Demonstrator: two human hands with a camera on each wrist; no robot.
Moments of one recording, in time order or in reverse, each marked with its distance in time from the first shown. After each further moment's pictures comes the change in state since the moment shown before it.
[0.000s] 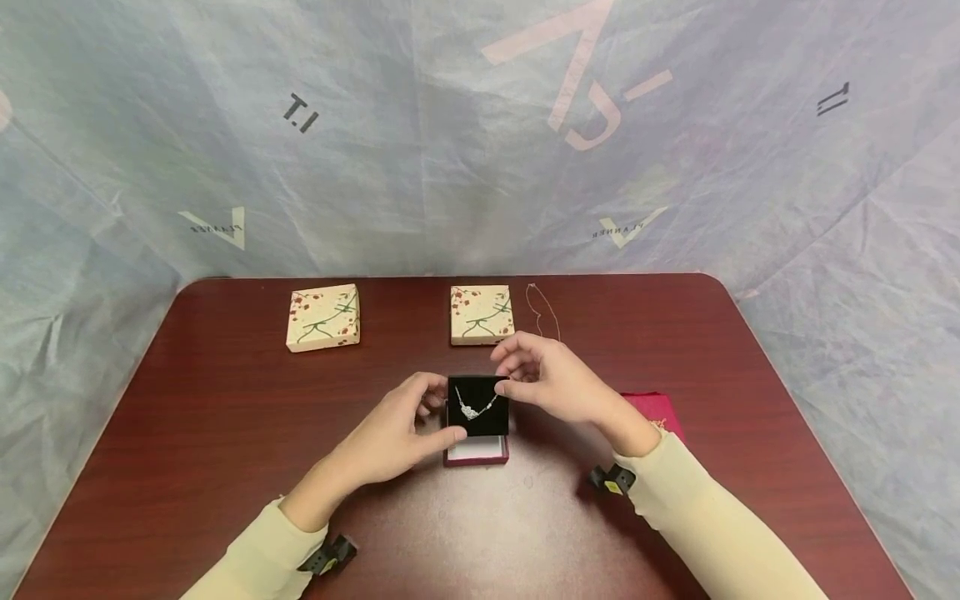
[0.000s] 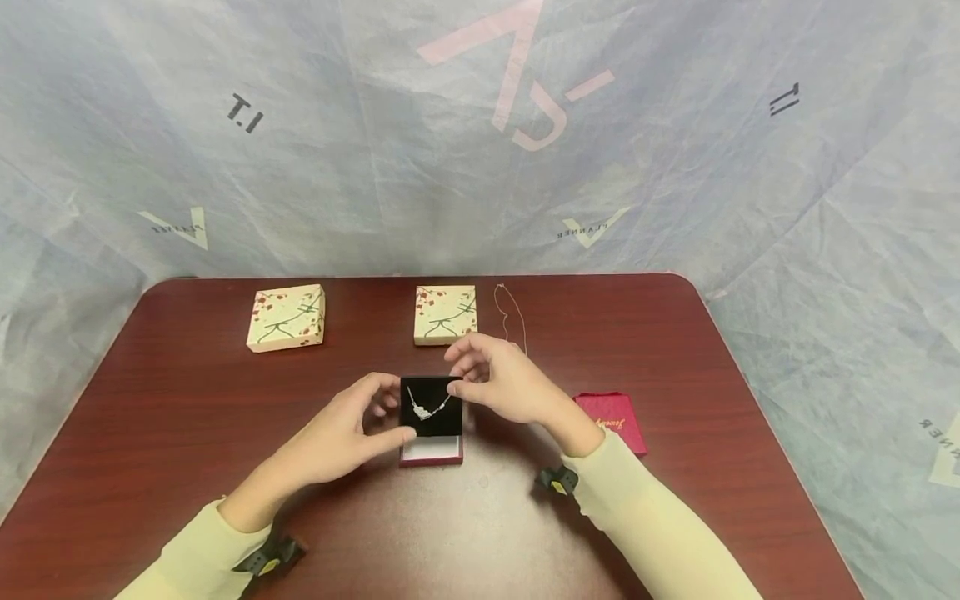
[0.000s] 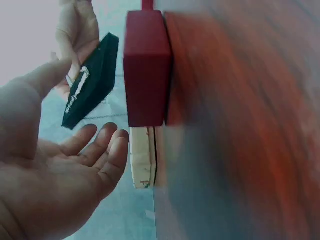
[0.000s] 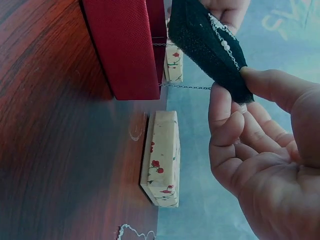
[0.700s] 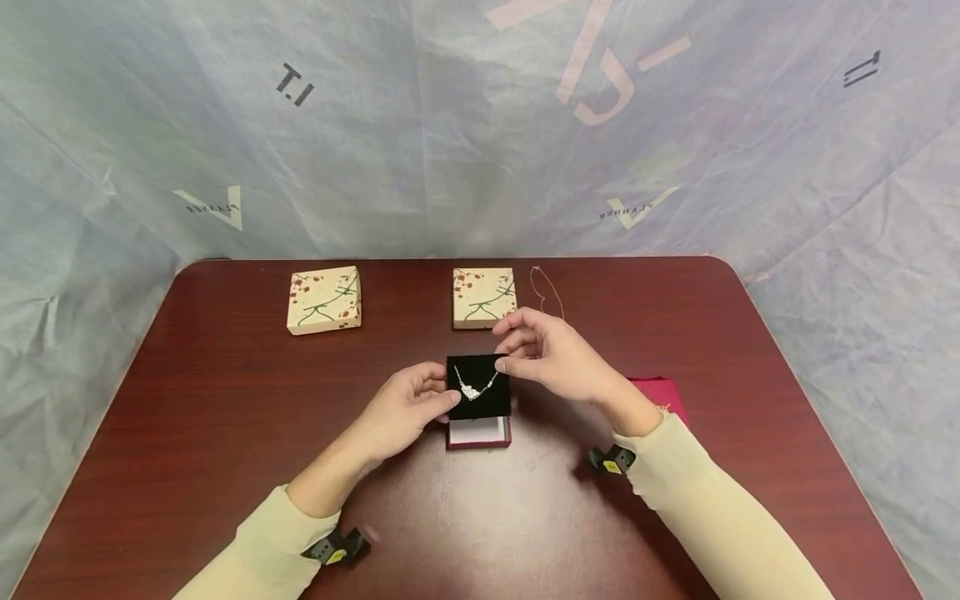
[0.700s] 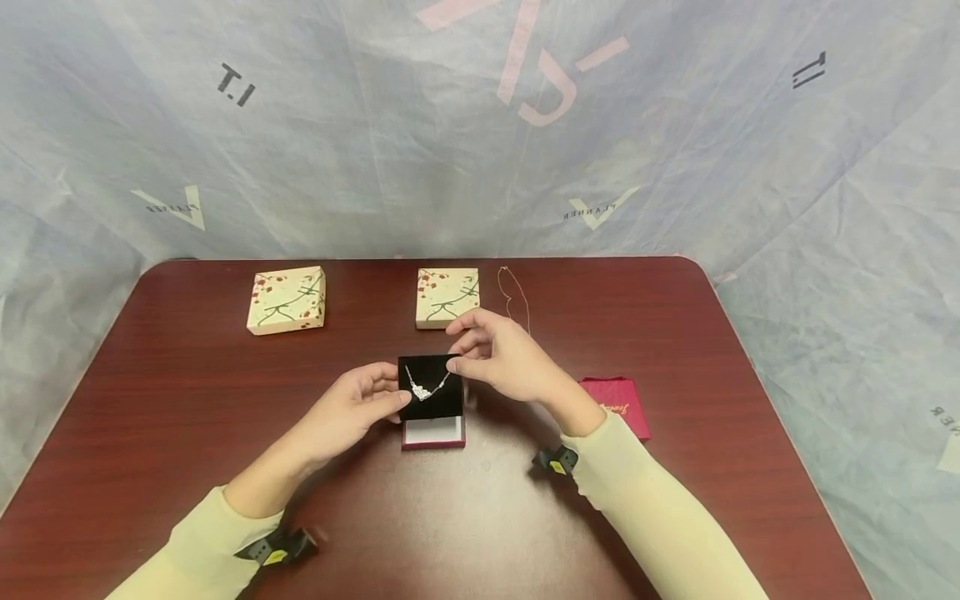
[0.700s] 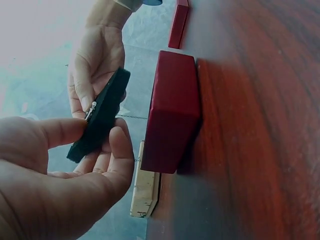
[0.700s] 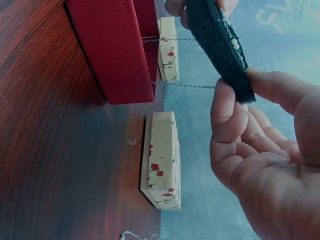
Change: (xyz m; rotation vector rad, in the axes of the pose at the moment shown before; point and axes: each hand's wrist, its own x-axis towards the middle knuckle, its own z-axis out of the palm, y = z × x) left_hand 0.008 0.011 0.009 -0.532 0.017 -0.239; right_hand 0.010 0.005 -0.001 0.155 0.022 0.074
